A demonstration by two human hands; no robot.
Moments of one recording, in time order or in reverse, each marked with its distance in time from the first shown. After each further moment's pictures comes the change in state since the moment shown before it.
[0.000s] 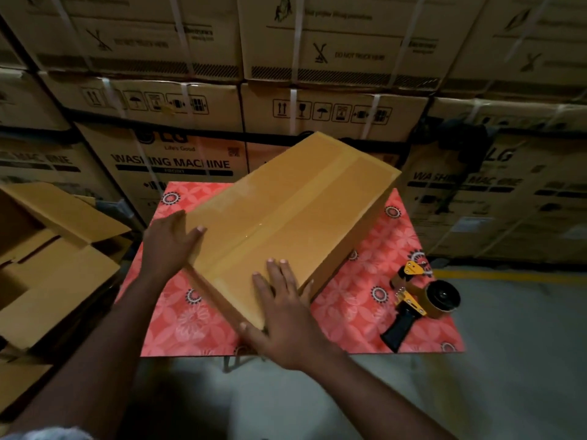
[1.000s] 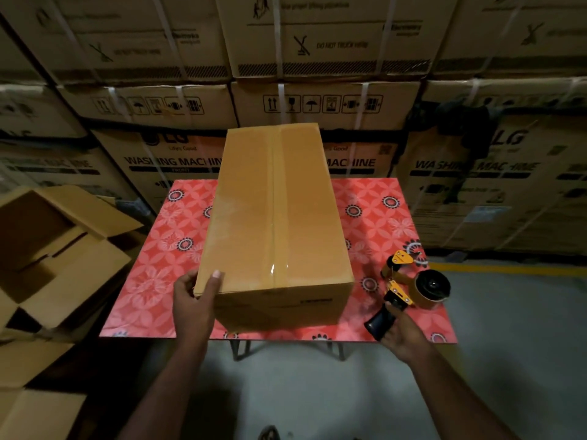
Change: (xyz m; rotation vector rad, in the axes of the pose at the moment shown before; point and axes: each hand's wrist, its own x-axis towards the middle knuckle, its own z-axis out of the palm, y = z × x) left_hand -0.180 0.084 0.058 -0.664 0.178 -0.407; right_hand -0.115 0.292 0.039 1.806 0.327 1.205
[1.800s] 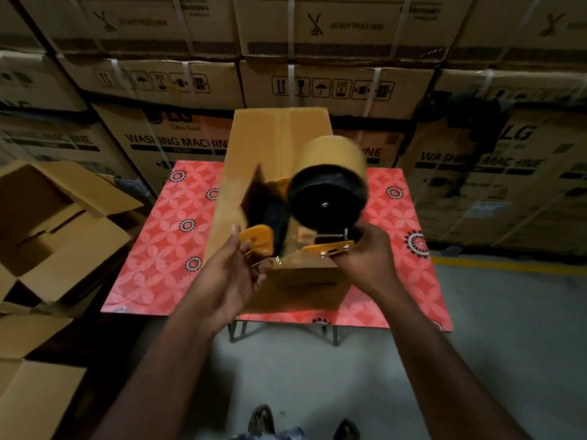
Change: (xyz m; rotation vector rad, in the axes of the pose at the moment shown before) left_hand -0.037 0.089 0.005 -0.582 -0.690 -0.478; right_hand -0.179 -0.031 0.176 -0.831 -0.287 -1.130
